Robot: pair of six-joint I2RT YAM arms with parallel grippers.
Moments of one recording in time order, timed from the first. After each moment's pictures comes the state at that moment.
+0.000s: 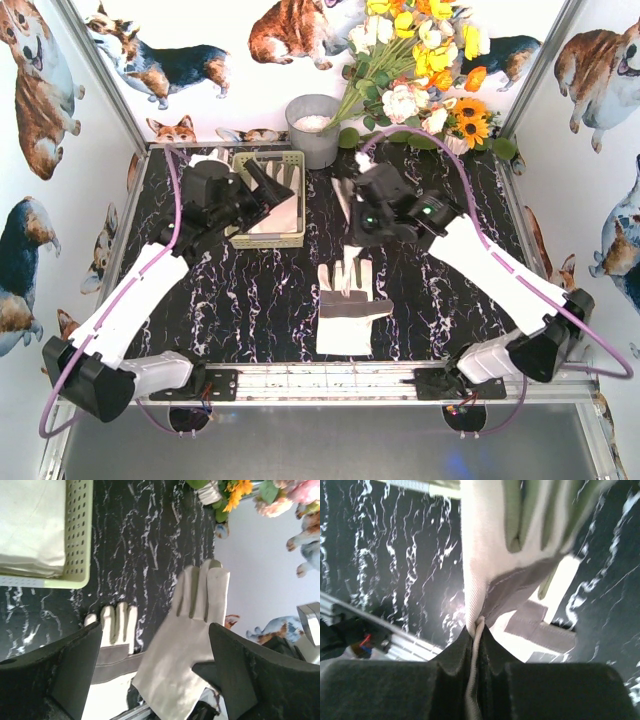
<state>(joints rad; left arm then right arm) -0.44 1.20 1.17 -0.41 0.08 -1.02 0.77 1.42 1.51 -0.92 0.06 0.52</state>
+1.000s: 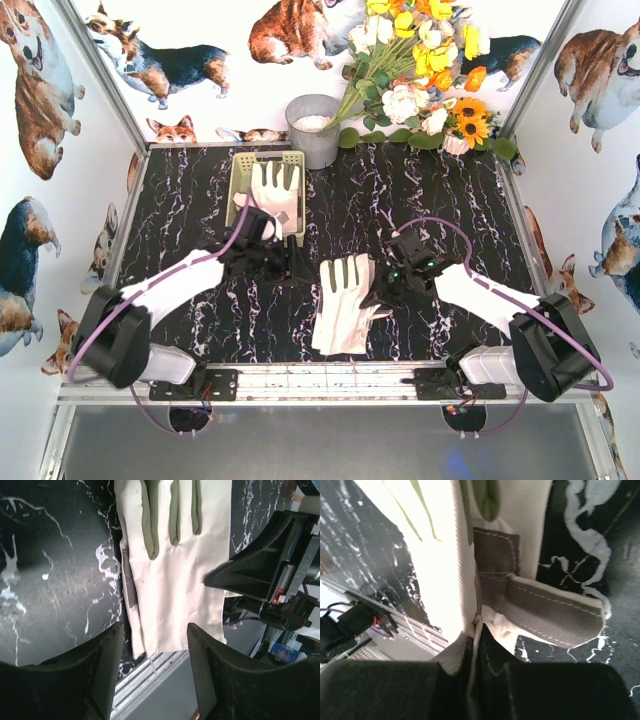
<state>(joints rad) -0.51 1.35 0.81 -0.33 0.52 -0.72 0.51 1.27 0.64 -0.43 -0.41 0.84</state>
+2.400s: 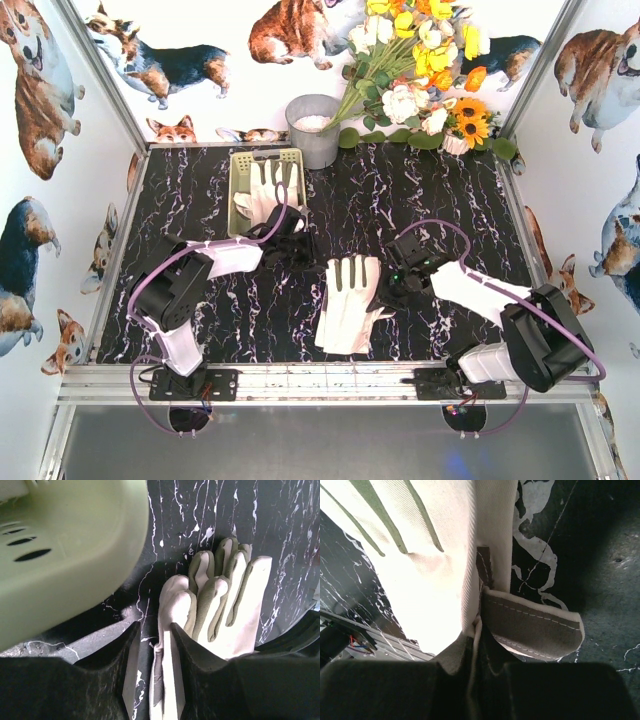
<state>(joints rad) -0.58 1.78 0.92 0.04 0.33 -0.80 0.50 1.33 0.64 -0.48 -0.31 0.82</state>
